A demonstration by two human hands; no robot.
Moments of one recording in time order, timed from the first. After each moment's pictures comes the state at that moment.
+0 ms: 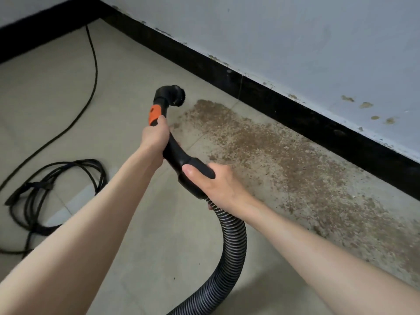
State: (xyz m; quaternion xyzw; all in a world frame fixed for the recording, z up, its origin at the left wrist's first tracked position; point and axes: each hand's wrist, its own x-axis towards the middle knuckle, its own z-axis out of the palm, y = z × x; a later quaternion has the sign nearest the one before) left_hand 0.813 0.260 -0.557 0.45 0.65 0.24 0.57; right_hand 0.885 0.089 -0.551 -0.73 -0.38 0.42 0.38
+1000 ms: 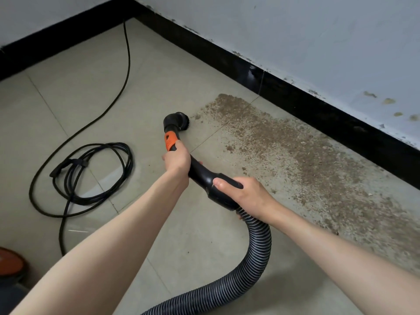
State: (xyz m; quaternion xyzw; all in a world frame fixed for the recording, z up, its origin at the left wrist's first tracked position) left_hand 0.780 0.182 -0.566 0.31 0.70 0.26 0.59; right_hand 0.886 0.039 -0.567 -0.71 -0.39 0.48 0.34
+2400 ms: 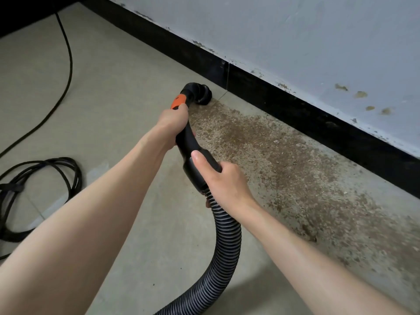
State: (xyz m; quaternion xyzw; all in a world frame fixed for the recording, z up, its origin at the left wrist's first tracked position) left_hand 0.889 0.247 -0.558 0.52 0.62 0.13 0.58; right_hand 0.916 0.073 -0.559 -0.75 -0.25 0.44 0.44
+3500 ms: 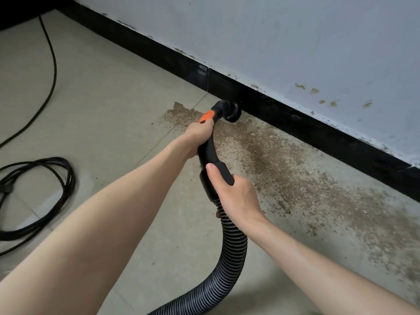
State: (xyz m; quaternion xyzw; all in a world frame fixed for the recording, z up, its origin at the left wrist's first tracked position) left_hand 0.904 0.169 -0.545 0.56 0.52 0.03 0.64; right_hand 0.888 0.002 -0.541 -0.81 -0.17 0.37 0.42
